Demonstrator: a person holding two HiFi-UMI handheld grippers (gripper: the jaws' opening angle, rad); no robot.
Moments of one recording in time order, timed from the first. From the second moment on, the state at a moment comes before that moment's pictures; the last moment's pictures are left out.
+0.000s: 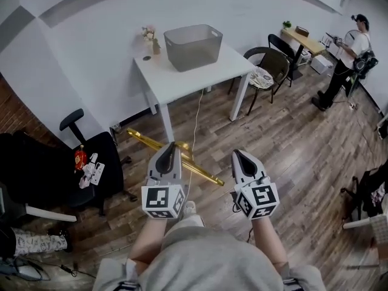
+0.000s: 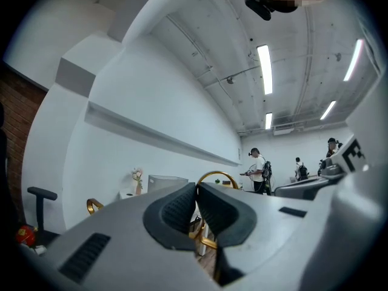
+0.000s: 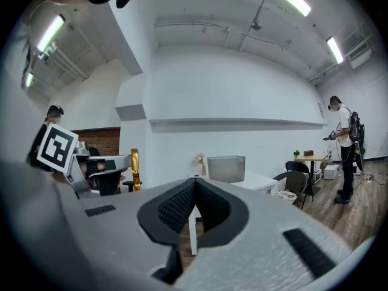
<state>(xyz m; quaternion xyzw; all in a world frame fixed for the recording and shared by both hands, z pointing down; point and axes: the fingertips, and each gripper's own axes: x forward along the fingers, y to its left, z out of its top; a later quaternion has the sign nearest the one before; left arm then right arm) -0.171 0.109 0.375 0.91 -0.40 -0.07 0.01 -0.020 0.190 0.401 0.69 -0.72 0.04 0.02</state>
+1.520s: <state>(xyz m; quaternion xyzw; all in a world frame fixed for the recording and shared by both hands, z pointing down) -0.089 -0.173 0.365 0.93 -0.37 -0.07 0.01 0.033 -0.081 0.410 0.69 -0.72 0.04 0.03</state>
